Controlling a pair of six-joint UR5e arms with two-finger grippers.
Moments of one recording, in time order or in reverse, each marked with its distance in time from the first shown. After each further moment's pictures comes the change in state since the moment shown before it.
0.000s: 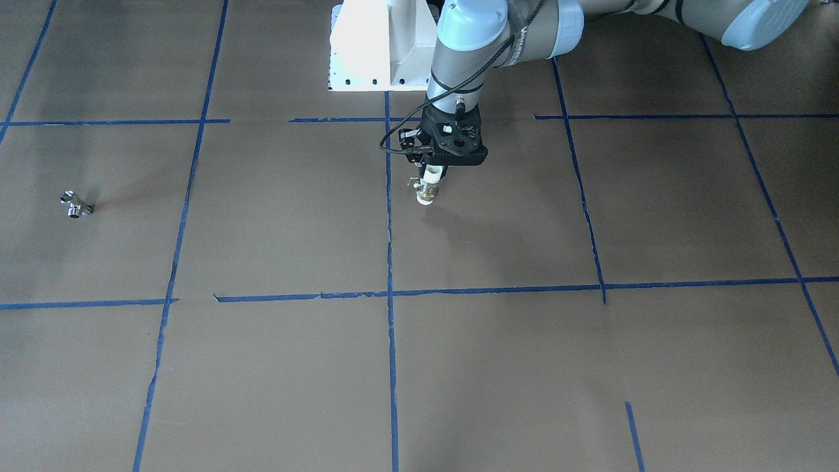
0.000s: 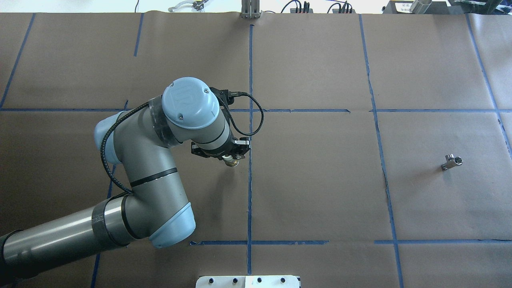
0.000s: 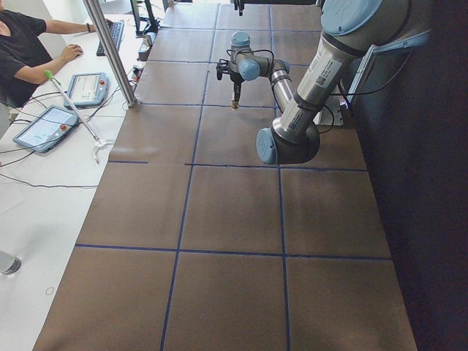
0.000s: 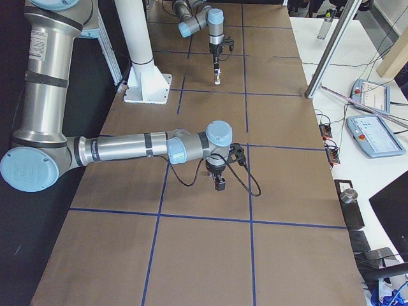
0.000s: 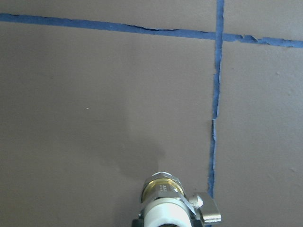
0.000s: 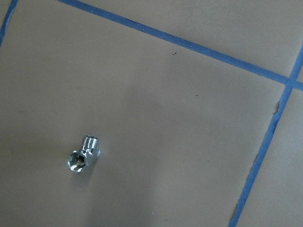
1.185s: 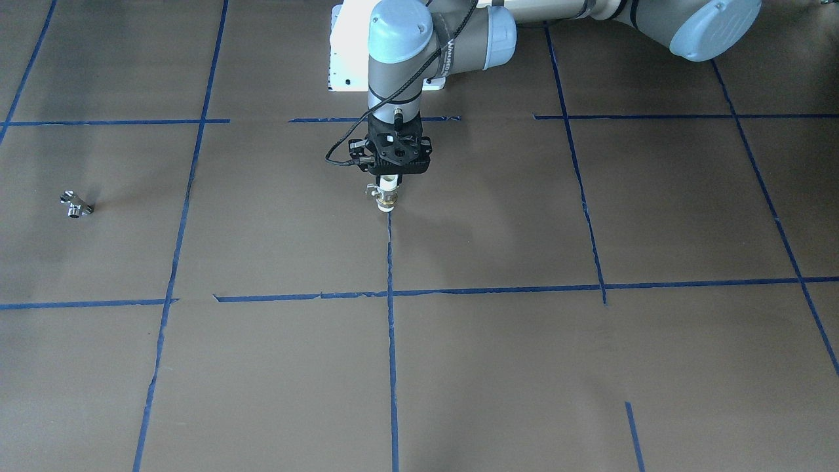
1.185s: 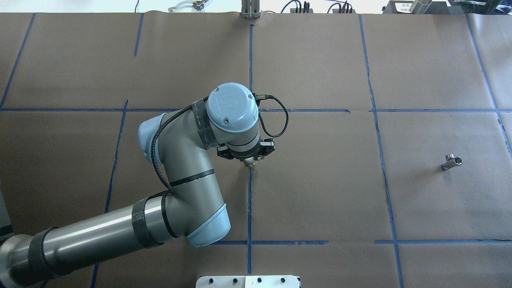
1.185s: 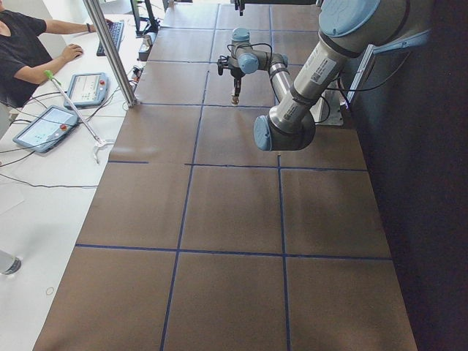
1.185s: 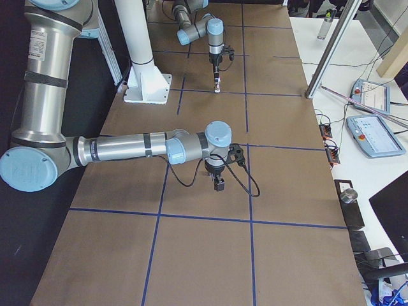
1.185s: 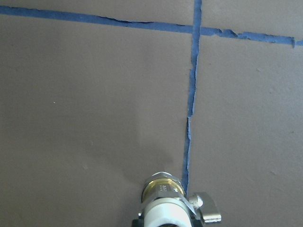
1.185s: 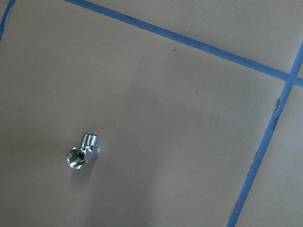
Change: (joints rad) left arm 0.031 -0.110 0.131 0.000 0.029 -0.038; right arm 0.000 -0.007 0.001 0.000 0.002 0.000
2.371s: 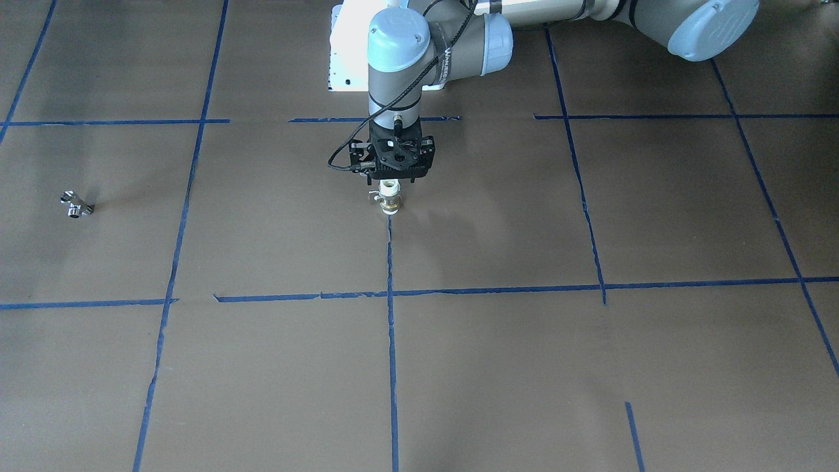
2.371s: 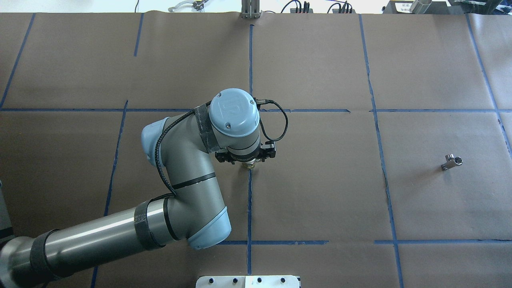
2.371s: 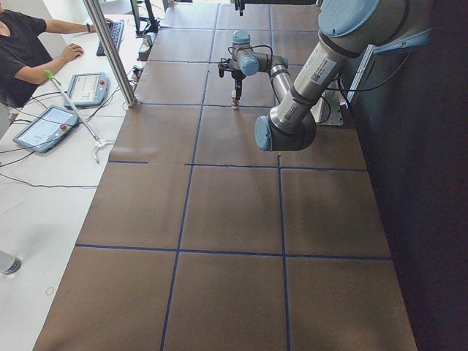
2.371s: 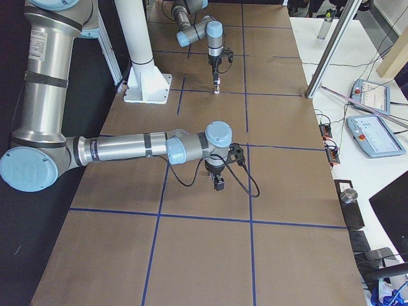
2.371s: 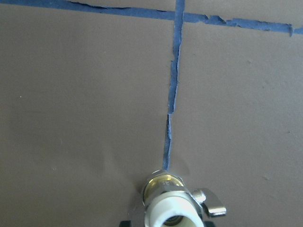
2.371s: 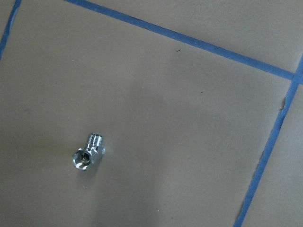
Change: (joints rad) left arm 0.010 0.003 0.011 -0.008 0.005 0.003; right arm 0.000 0.002 0.000 -0.002 0.022 0.006
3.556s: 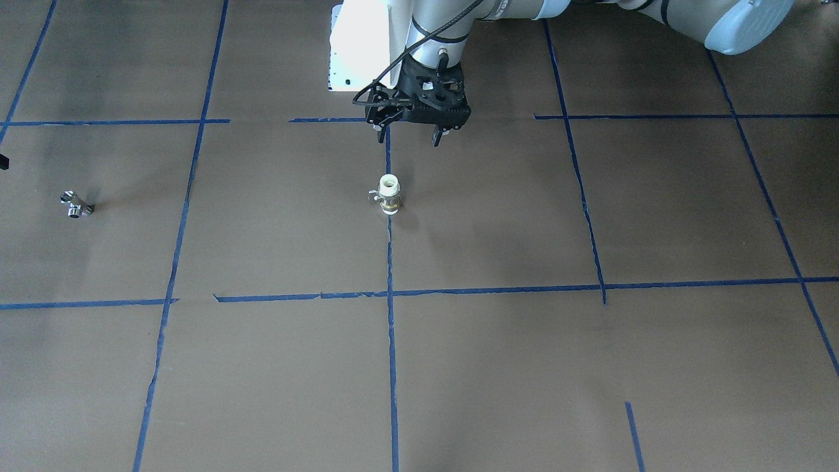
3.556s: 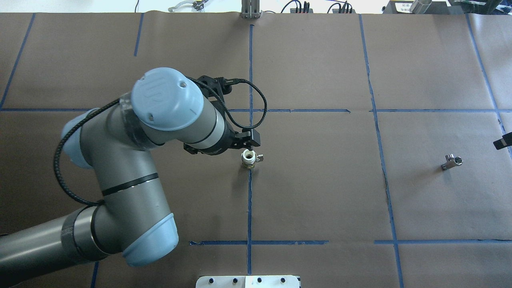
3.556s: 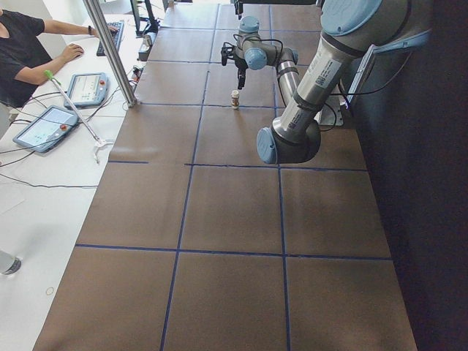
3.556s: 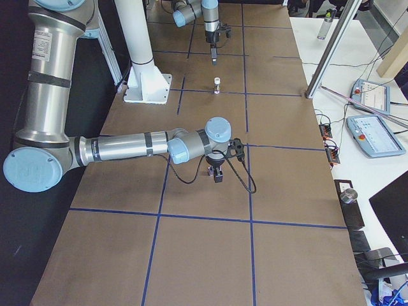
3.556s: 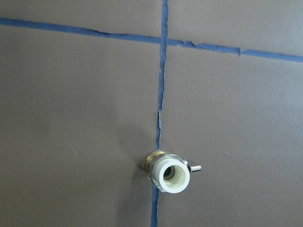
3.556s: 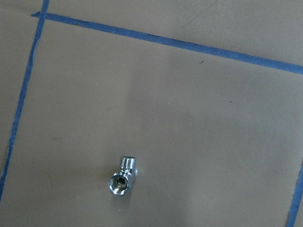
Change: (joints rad) left arm -0.067 0.152 -0.354 0.040 -0.013 -0.003; right arm -0.058 -0.001 -0.001 0.131 0.028 0.255
